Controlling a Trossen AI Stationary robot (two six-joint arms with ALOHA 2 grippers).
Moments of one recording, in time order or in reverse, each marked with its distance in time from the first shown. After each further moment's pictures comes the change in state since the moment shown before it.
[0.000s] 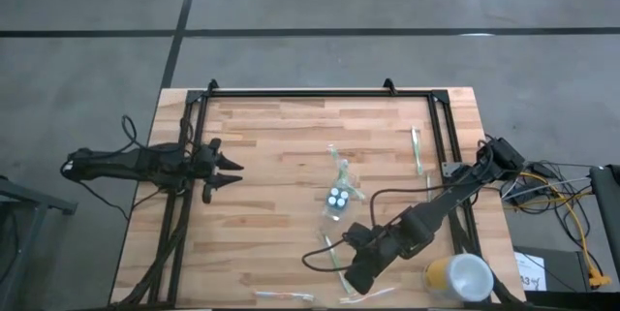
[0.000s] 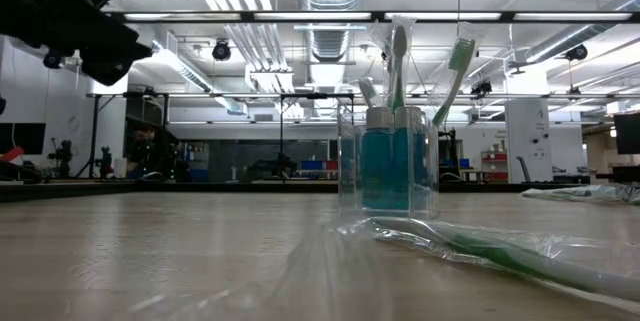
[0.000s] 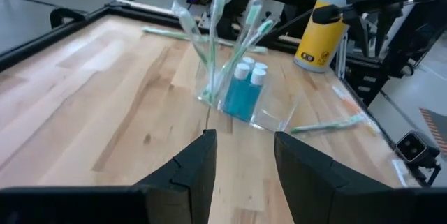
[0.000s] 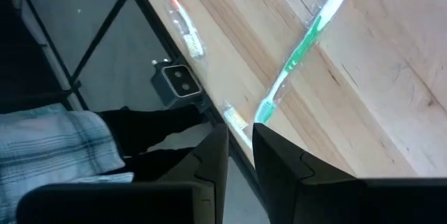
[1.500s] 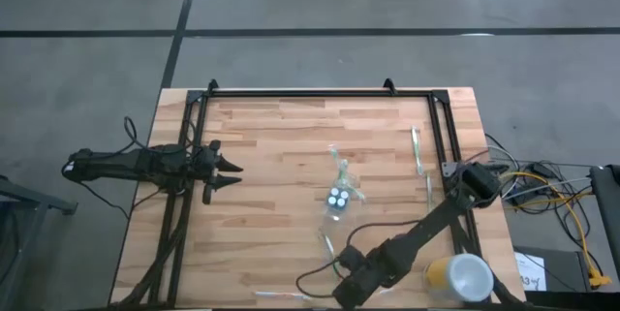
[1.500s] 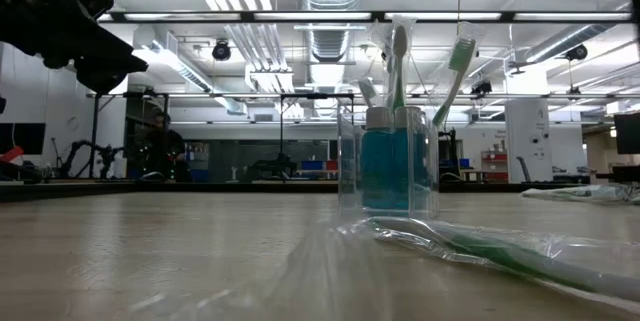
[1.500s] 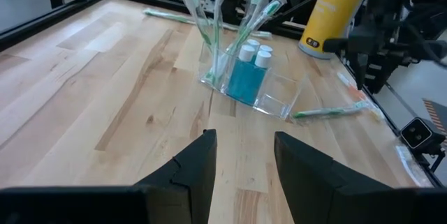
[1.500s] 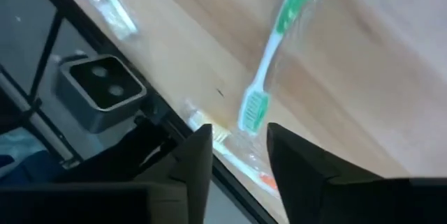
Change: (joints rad) left arm 0.000 -0.024 -0.014 -0.063 0.000 -0.014; right arm 0.068 0.278 0.043 0.087 0.004 0.209
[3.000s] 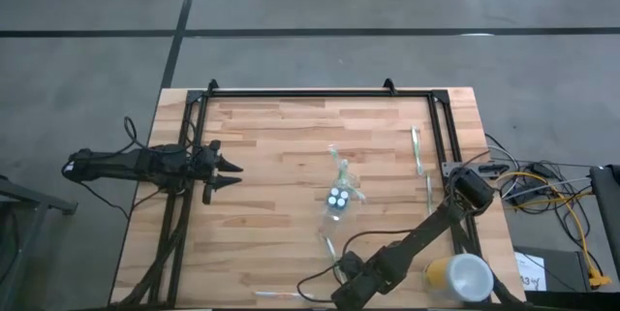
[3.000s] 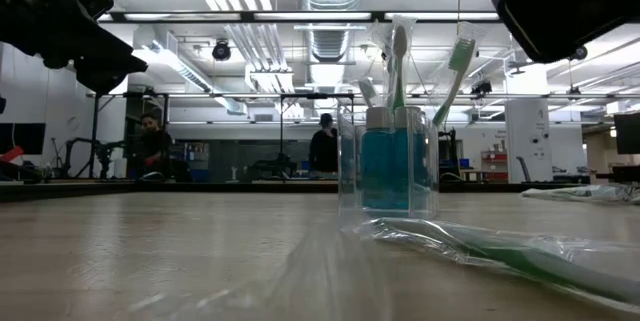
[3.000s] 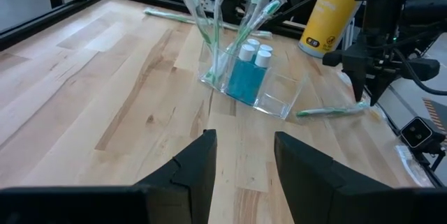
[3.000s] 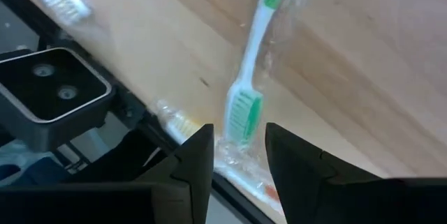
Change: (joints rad) left arm 0.000 0.000 0.000 -0.002 0.001 0.001; right arm 0.021 0.081 -0.009 0.077 -0.039 0.106
